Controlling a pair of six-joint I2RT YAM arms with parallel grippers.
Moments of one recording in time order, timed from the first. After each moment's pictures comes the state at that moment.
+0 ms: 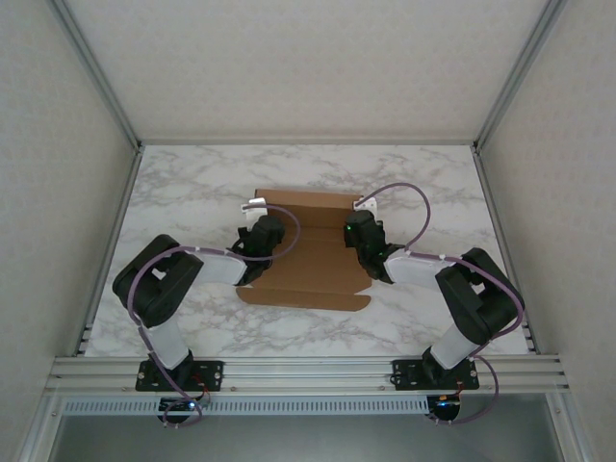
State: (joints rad) left arm -0.61 1.77 0.75 0.48 -0.70 -0.46; right arm 0.64 1.61 0.73 0.24 0.50 0.28
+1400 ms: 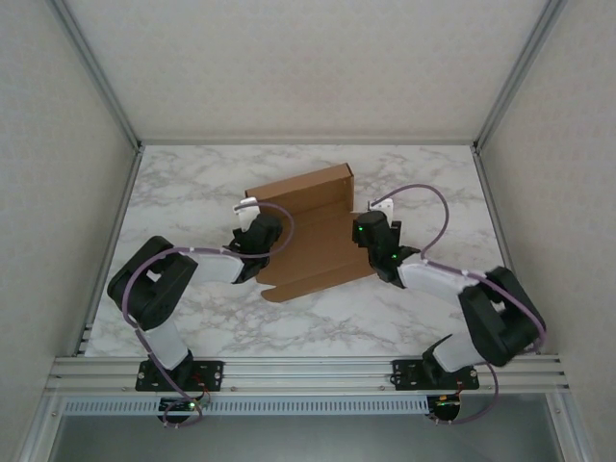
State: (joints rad) left arm -0.59 1.74 0.74 0.40 -0.68 -0.58; right arm 0.61 1.42 0.67 0.14 0.53 0.32
